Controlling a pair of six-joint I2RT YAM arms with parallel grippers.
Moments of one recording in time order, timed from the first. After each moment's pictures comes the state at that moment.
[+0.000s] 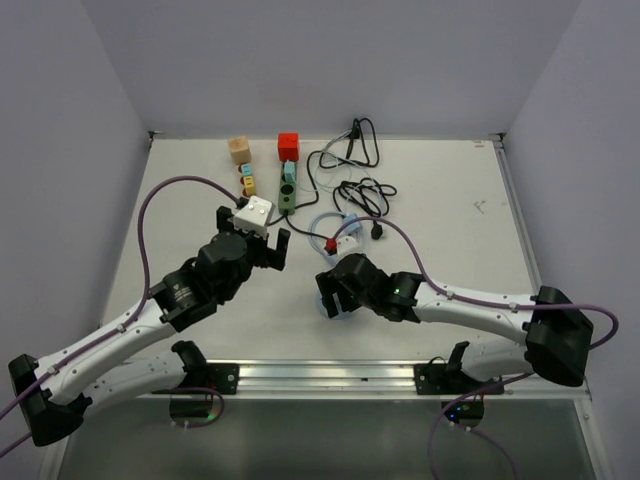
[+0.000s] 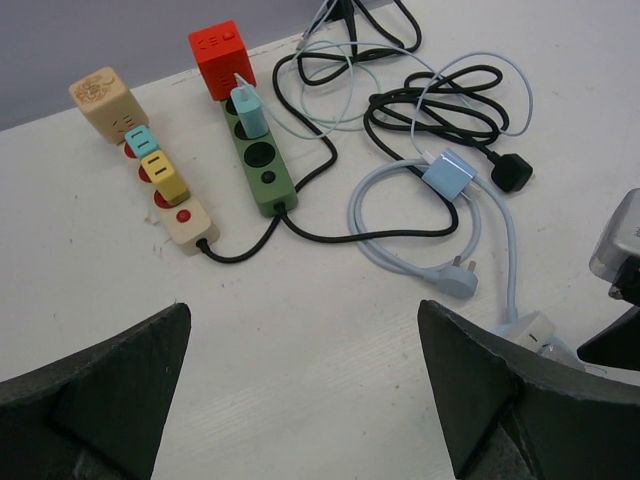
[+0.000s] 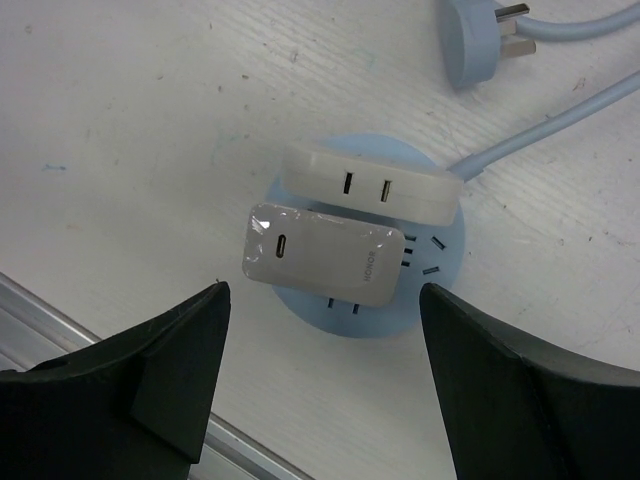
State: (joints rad) left arm -0.88 0.84 0.80 -0.27 -0.54 -0.09; right arm 1.07 1.29 0.78 -0.31 0.25 0.50
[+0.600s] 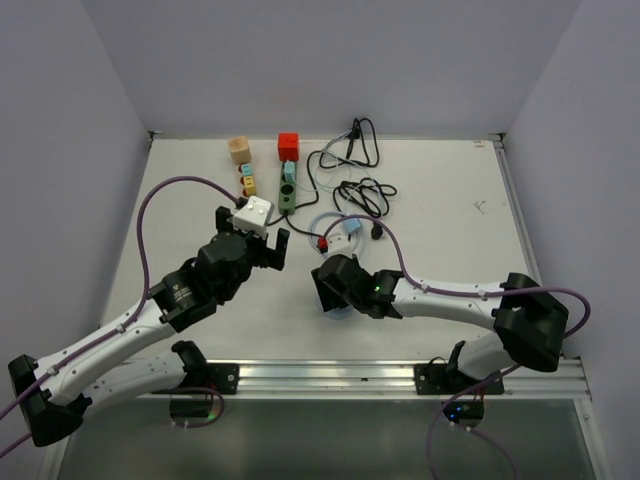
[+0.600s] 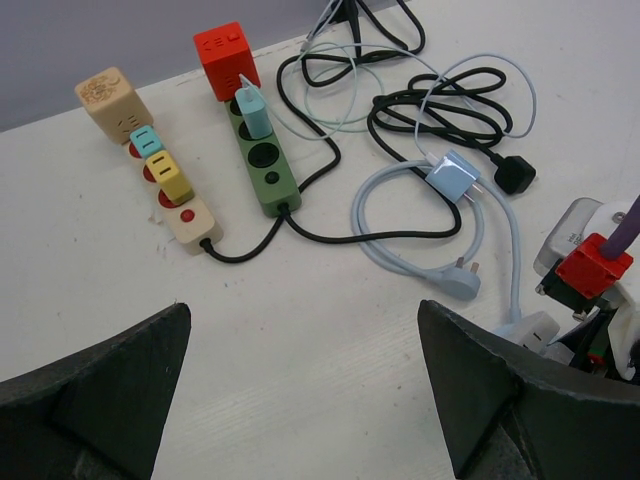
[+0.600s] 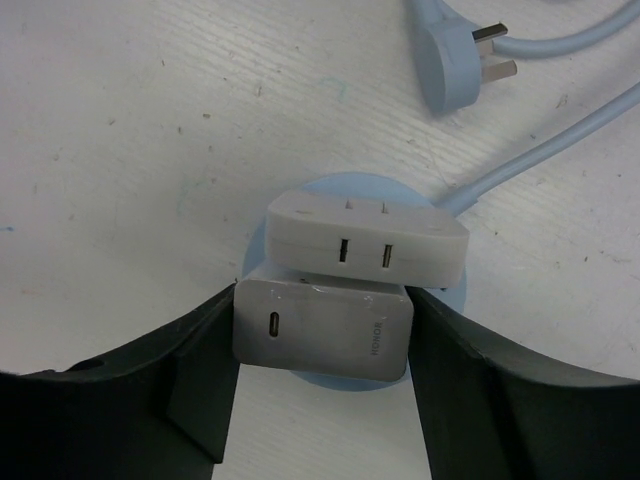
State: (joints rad) left arm -0.88 0.85 0.80 -0.27 -0.55 -0.09; right arm 1.09 1.45 0.84 -0.28 0.38 0.54
